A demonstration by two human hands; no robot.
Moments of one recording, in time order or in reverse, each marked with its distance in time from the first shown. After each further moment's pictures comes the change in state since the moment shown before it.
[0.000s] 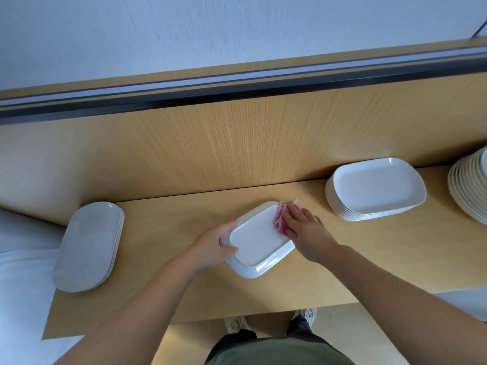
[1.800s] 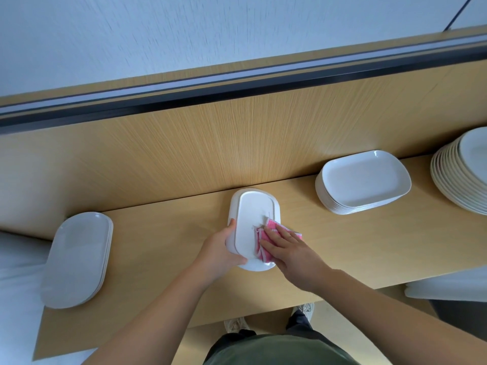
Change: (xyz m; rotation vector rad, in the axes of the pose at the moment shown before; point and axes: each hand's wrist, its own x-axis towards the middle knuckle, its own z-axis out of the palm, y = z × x) left_hand 0.008 0.004 0.030 -0.036 0.035 -0.014; right_hand -0.036 -0.020 0.039 0.076 0.054 -0.278
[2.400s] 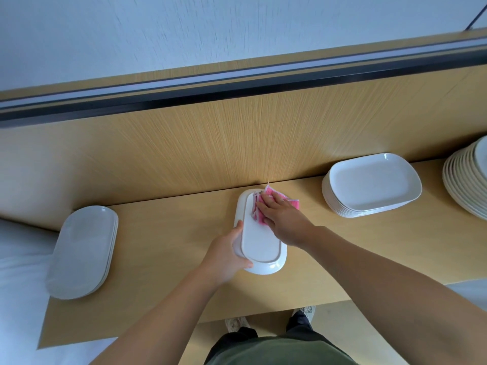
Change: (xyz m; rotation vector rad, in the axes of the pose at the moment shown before) left_hand -0.007 0.004 0.008 0.016 0.012 0.040; right_hand 0.077 0.013 -0.043 -0.052 -0.093 0.091
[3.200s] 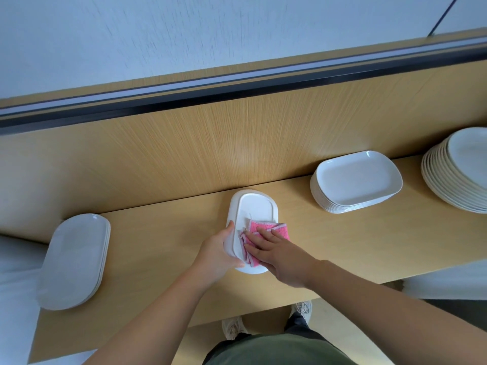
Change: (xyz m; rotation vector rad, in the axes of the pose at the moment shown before) left_hand 0.003 -0.009 -0.001 -0.065 0.004 -0.016; right_hand -0.064 -0.020 0.040 -0.066 -0.036 -0.268
